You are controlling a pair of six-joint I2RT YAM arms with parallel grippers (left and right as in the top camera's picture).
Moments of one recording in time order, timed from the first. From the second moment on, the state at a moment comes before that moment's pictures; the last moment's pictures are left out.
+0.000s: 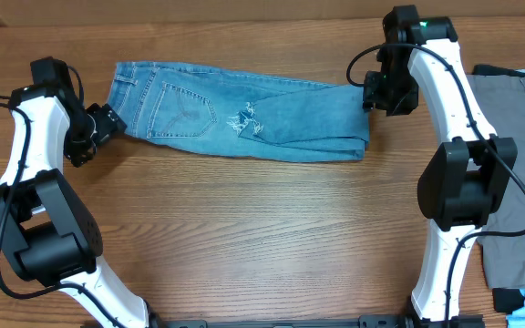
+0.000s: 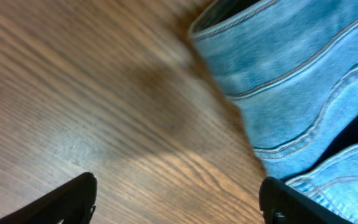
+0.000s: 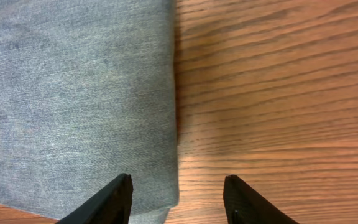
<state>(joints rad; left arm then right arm) 0.32 2.00 1.58 -0.97 0.08 -0.41 0.07 2.26 2.11 -1.39 -0.04 0.22</state>
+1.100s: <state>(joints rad) 0.32 2.00 1.58 -0.86 0.32 -0.28 0.58 2.26 1.83 -0.92 -0.06 -0.07</state>
